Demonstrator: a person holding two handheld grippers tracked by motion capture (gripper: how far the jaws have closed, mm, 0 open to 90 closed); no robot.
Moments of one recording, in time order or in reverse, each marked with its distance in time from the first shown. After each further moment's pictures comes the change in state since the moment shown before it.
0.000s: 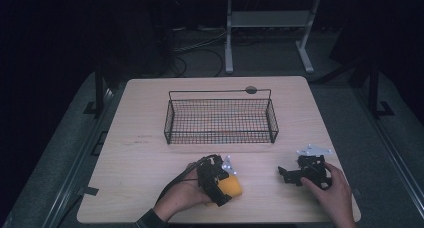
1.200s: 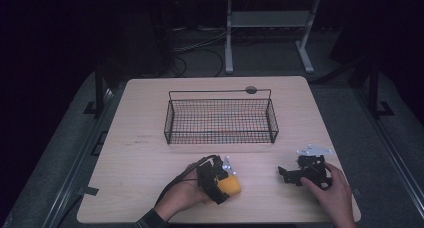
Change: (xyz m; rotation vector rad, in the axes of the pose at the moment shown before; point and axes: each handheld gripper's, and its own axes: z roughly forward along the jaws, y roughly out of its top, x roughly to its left) left arm 0.004 -0.004 0.004 0.024 0.013 -0.025; right arm 0.000 0.000 0.000 0.000 0.000 0.000
